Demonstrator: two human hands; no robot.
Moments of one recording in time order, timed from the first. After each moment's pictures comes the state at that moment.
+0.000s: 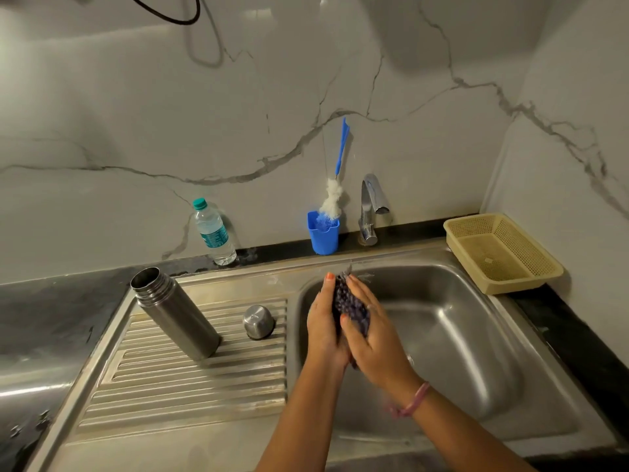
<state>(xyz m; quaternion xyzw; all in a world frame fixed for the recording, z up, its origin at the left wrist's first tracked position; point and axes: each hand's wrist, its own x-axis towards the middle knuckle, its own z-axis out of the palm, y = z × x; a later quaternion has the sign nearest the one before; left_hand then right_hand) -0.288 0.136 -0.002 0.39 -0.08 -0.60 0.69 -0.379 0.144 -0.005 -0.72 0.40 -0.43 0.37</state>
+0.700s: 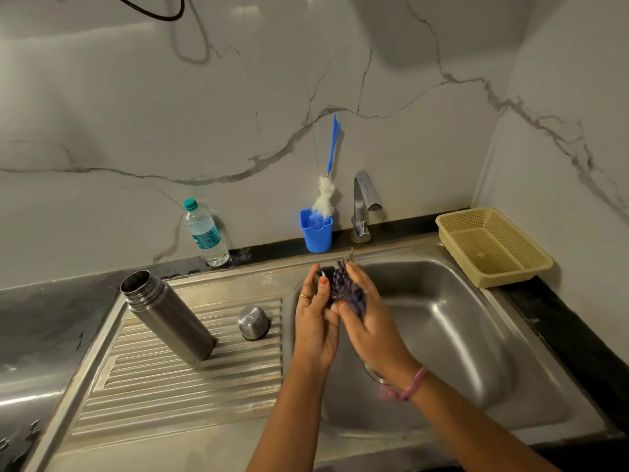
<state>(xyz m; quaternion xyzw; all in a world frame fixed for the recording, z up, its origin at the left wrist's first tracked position) -0.272 0.134 -0.004 0.32 -0.12 -0.62 0.71 -0.378 0.133 0.004 -0.71 0.40 -0.44 0.38</state>
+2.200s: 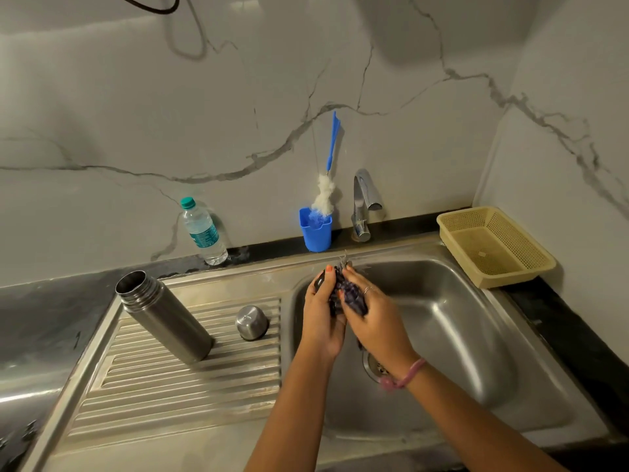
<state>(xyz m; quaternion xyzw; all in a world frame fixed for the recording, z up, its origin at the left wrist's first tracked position) -0.279 0.116 -0.003 0.39 -0.14 -0.62 0.66 -0.384 0.111 -0.006 -0.73 0.44 -0.43 0.28</state>
